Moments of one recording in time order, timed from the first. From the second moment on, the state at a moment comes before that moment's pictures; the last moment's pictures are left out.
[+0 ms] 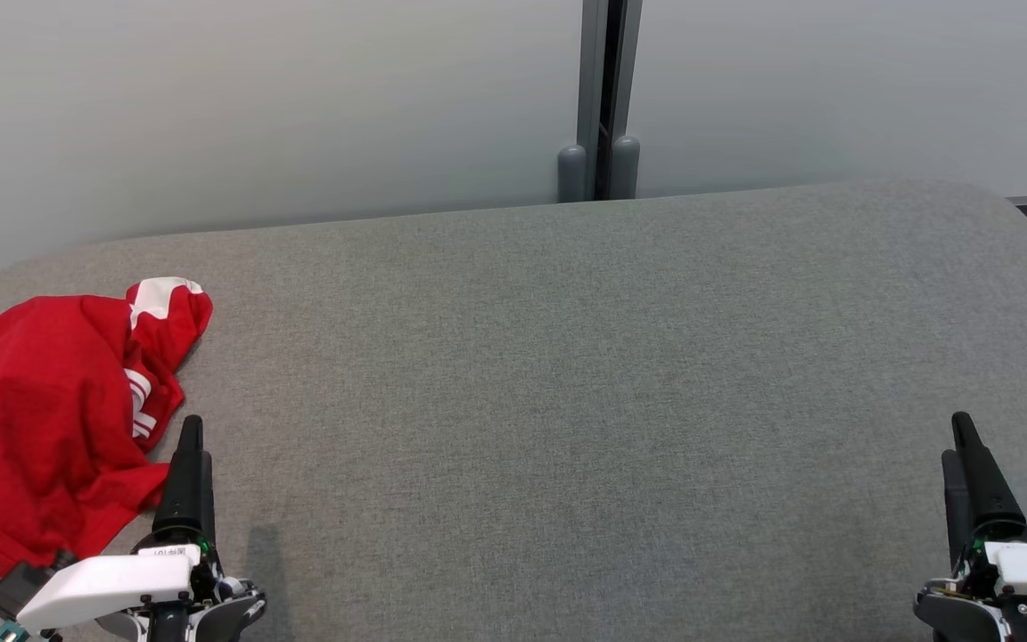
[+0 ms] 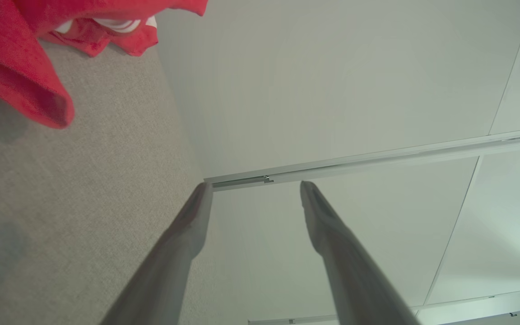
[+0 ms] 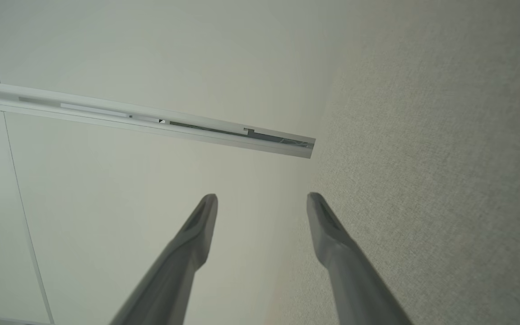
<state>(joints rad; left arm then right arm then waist) -0.08 0.03 0.06 0.30 -1.50 -0.13 -0.01 -0.05 -0.03 -0.14 0.23 1.44 0.13 0.02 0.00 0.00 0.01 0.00</state>
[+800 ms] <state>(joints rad) -0.09 0.04 0.08 0.16 -1.21 -0.13 -0.09 -0.16 -0.06 -0.08 0.11 0.93 0.13 -0.06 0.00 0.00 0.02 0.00</state>
